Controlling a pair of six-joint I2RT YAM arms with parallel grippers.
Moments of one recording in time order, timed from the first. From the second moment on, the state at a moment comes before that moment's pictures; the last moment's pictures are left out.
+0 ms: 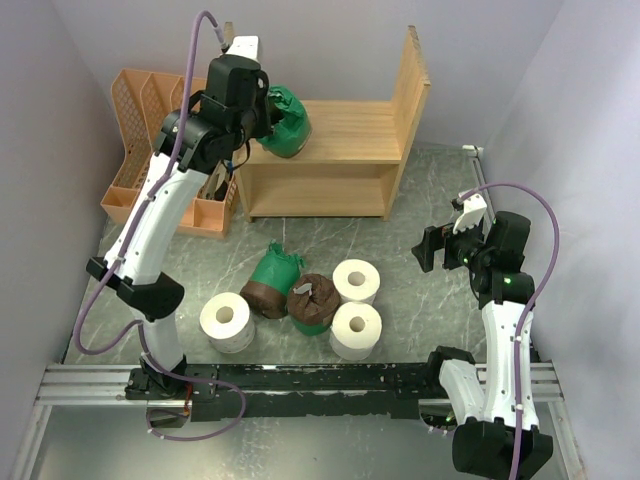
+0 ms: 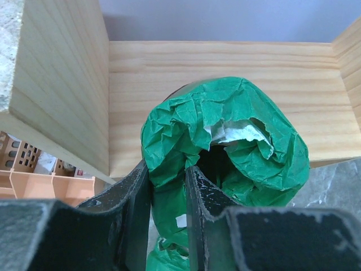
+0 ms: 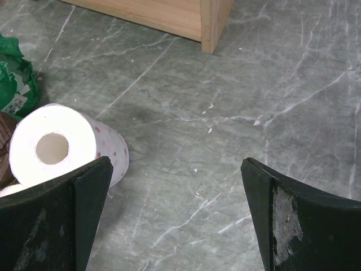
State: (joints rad) left arm -0.64 1.85 2.48 -1.03 -0.46 -0.34; right arm -0.22 0.81 0.85 -0.64 -0.58 -0.27
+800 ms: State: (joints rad) left arm -0.57 1.86 2.43 -0.98 -0.41 -0.34; right arm -0.22 0.80 0.85 -0.64 -0.58 -0.27
